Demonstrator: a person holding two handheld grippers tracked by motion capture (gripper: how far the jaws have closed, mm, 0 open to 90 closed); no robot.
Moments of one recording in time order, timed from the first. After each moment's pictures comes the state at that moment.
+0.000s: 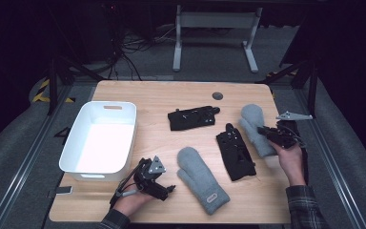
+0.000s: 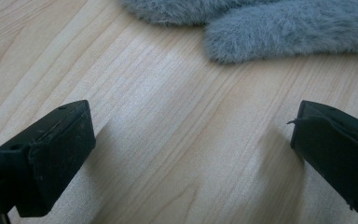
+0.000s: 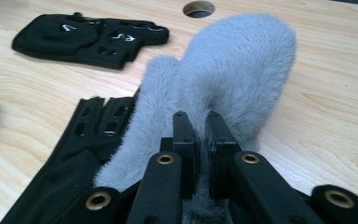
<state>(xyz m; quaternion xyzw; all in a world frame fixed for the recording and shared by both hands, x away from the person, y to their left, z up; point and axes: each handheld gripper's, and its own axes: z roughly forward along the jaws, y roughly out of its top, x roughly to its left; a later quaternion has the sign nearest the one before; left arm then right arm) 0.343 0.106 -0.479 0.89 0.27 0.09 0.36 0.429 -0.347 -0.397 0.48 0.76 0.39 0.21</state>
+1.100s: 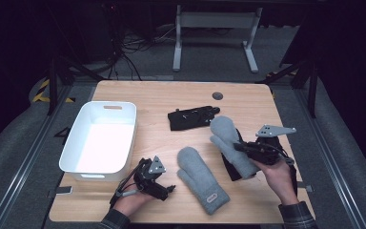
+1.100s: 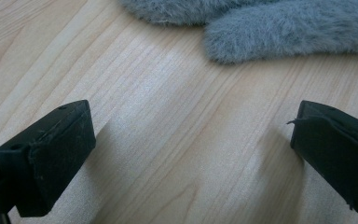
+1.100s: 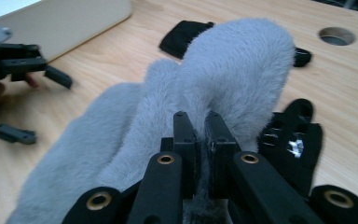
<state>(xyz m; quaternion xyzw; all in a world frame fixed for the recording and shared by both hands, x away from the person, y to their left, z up) 0.343 0.106 -0.479 0.89 0.27 0.09 0.36 0.364 -0.265 -0.371 0.36 0.81 0.43 0.14</state>
